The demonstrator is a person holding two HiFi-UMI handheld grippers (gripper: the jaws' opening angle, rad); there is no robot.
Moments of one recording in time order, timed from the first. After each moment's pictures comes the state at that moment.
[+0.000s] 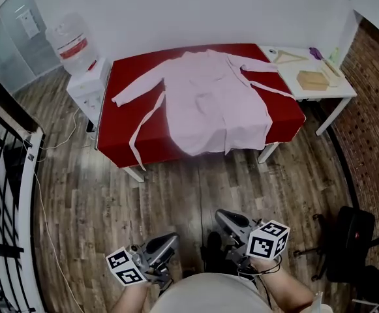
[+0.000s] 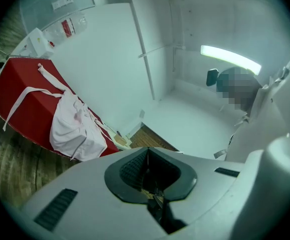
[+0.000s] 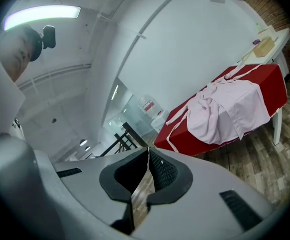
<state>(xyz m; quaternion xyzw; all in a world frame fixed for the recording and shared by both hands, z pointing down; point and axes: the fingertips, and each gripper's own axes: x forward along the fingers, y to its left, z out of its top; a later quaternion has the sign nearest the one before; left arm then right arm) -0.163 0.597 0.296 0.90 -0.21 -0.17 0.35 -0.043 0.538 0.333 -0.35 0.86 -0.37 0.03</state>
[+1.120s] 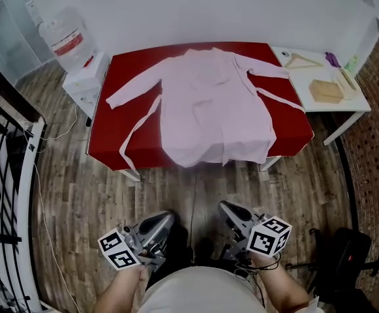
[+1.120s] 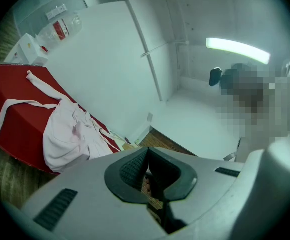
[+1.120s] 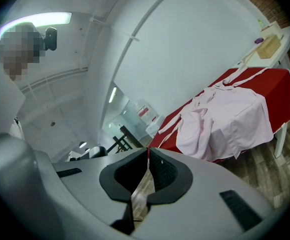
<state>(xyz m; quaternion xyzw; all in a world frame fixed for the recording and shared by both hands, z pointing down) -0.117 0.459 0.285 0.89 -0.26 -0.16 0.33 0.019 0.424 0.338 -0.35 0.86 -0.37 0.03</state>
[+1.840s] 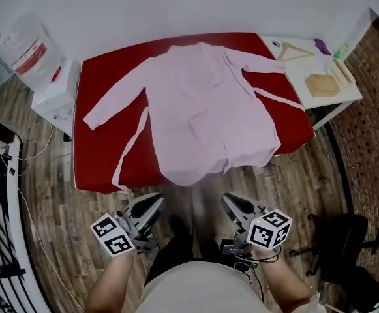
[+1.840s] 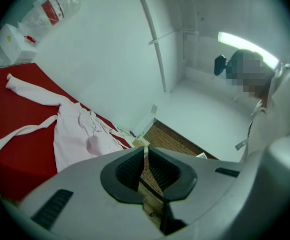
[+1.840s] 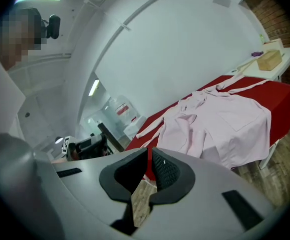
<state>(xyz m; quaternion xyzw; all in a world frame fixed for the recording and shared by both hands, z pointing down) -0.178 0.283 0.324 0.91 -0.22 -0.09 0.33 -0.009 0.301 0.374 -0.44 0.82 -0.36 -0.03</state>
